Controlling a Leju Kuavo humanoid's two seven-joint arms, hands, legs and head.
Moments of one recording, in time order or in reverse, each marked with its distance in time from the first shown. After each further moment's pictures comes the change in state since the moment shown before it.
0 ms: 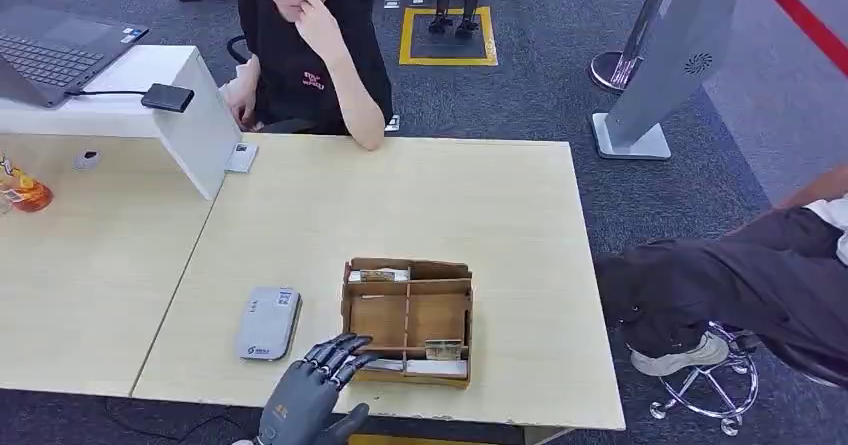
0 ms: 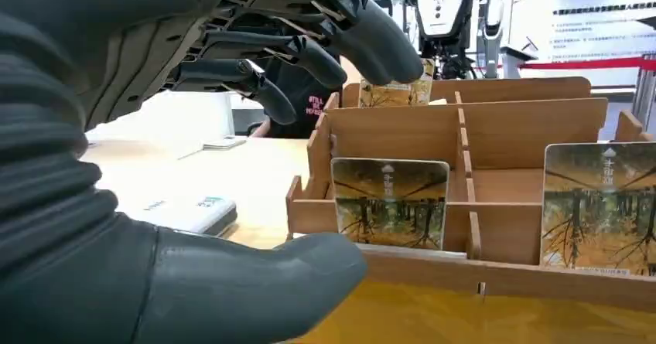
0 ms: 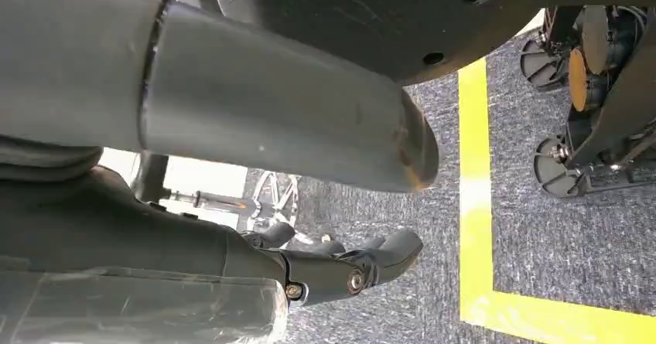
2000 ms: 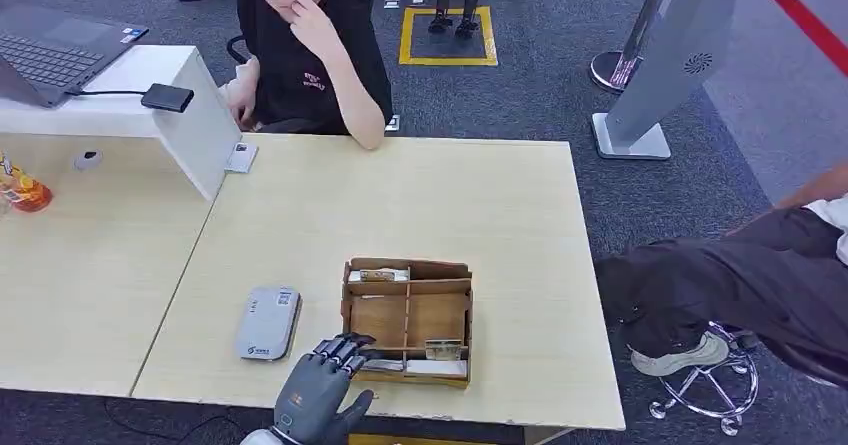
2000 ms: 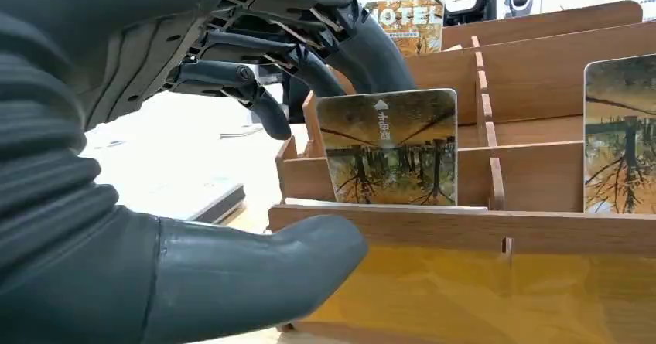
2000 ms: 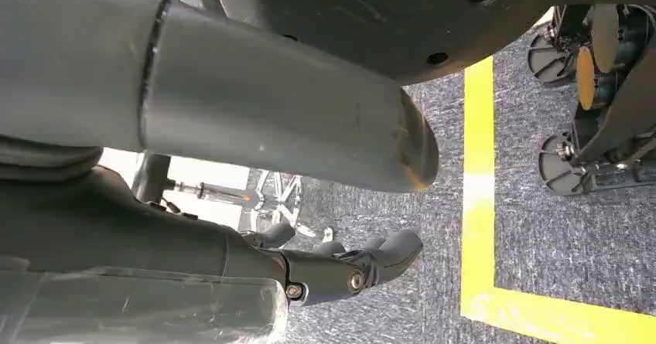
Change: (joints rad) left arm -0.050 -0.076 -0.003 0.140 -0.052 0.004 0.070; right arm -0.002 0.000 0.008 0.000 0.026 0.003 0.008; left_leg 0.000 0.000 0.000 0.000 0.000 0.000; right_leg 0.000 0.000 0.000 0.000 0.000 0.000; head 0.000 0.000
